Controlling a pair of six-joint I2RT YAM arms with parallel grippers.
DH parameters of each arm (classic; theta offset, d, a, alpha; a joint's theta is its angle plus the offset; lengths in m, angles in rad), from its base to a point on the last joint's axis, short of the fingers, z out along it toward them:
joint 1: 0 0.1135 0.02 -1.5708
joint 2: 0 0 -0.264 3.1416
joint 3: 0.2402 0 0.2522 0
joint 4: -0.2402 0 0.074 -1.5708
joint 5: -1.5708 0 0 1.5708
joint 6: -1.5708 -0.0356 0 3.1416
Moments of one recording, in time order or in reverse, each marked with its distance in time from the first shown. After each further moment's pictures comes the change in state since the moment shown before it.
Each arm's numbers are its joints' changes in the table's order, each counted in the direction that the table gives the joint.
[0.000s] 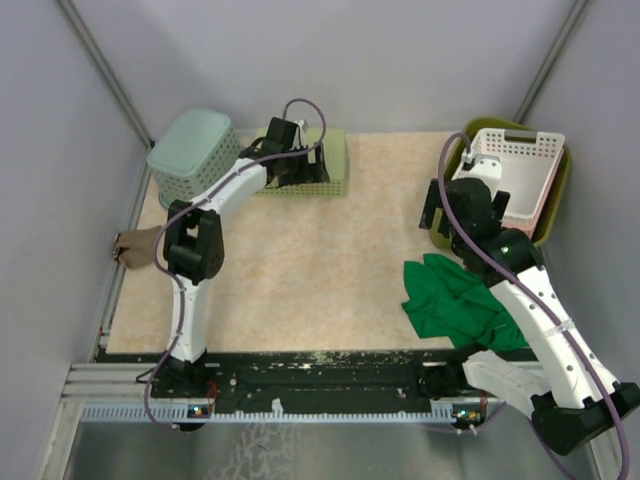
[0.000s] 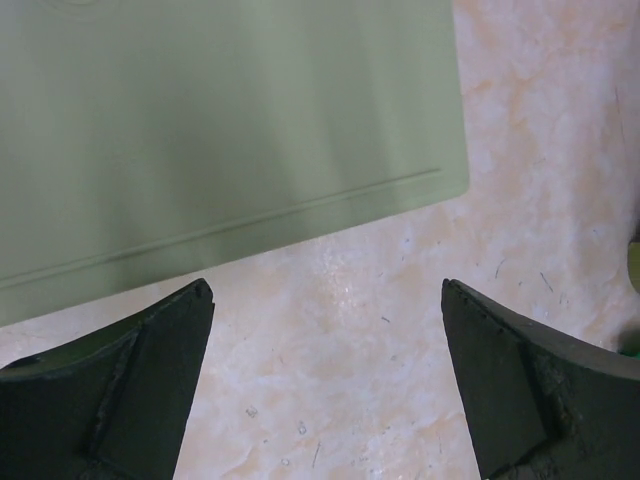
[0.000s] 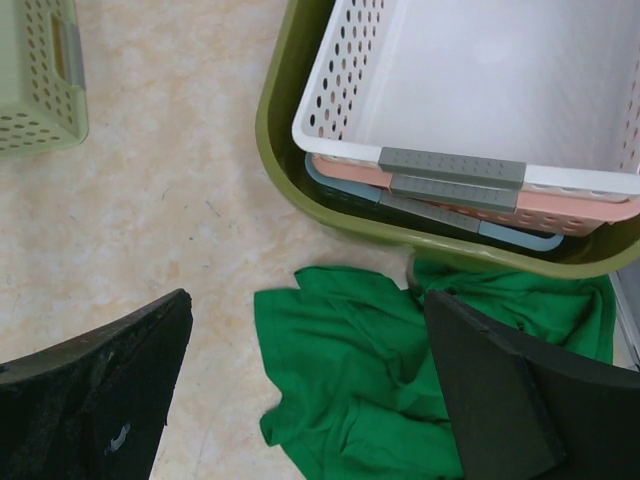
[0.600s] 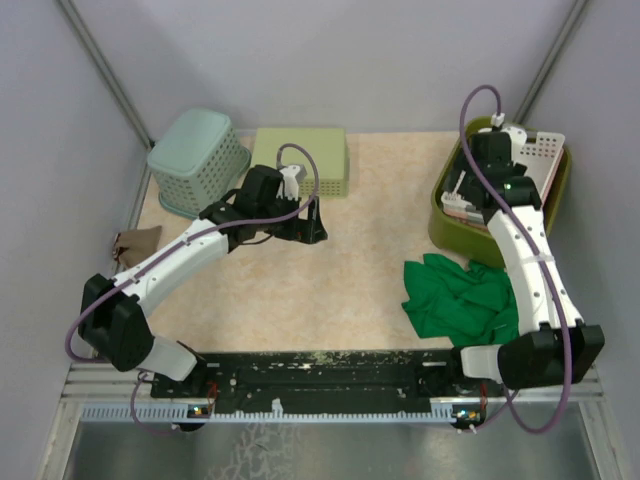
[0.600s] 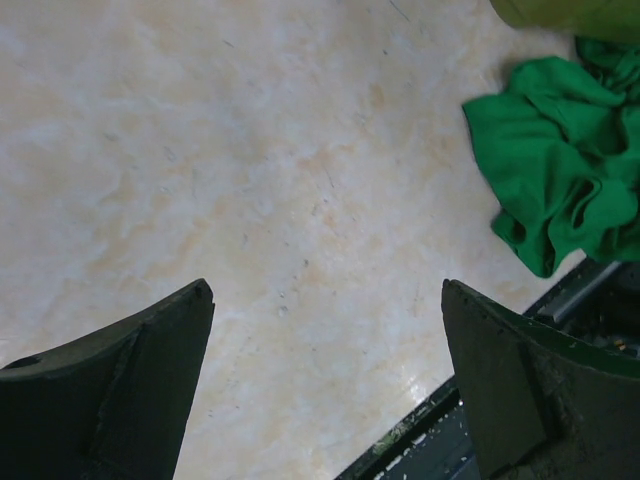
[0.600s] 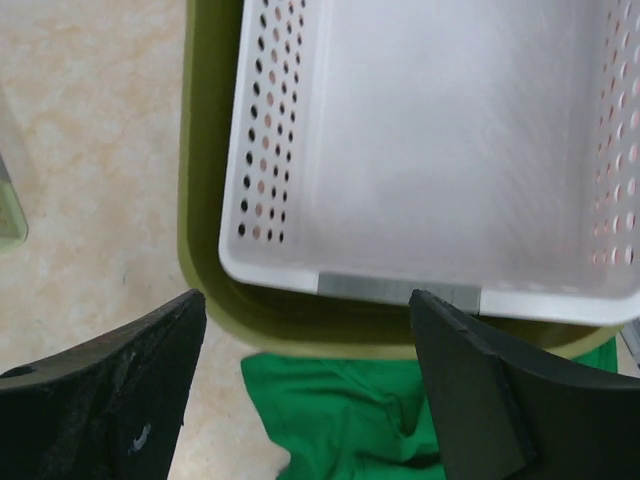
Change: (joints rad) left arm -0.158 -0.741 -0.686 0.021 -0.035 -0.042; right arm -0.304 0.283 0.184 0.008 0.176 0.013
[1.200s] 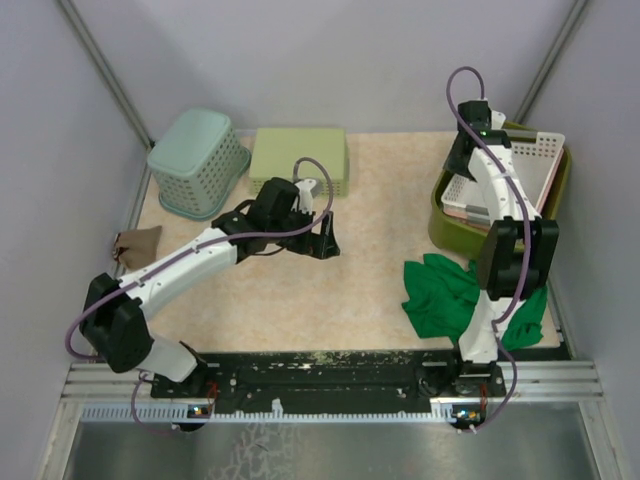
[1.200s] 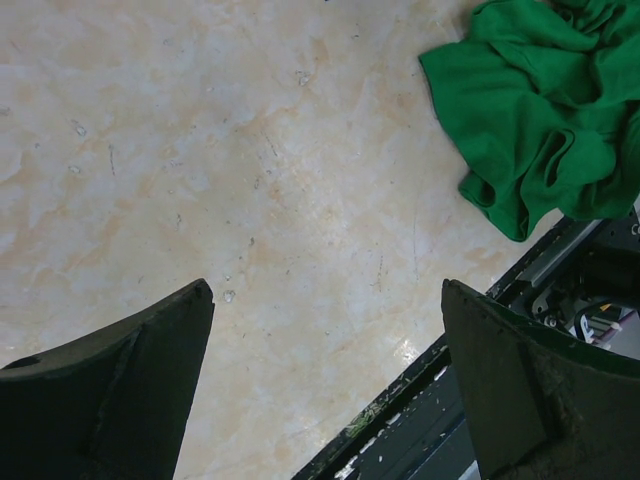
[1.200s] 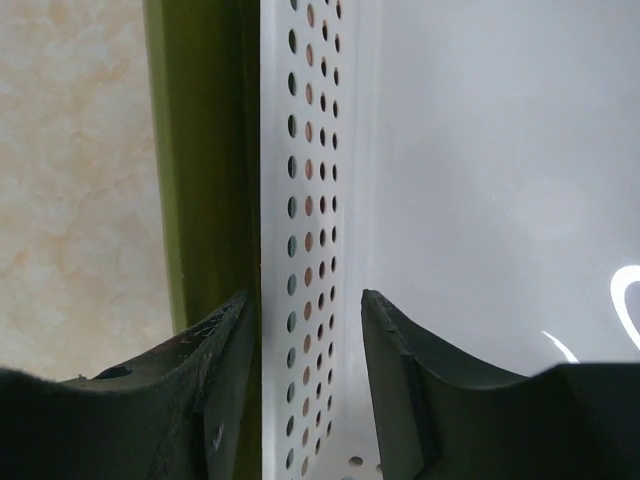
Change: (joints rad) left arm -0.143 -0.014 -0.070 0.032 -0.014 0.050; right arm -0.126 0.604 0.387 0.031 0.073 -0.024
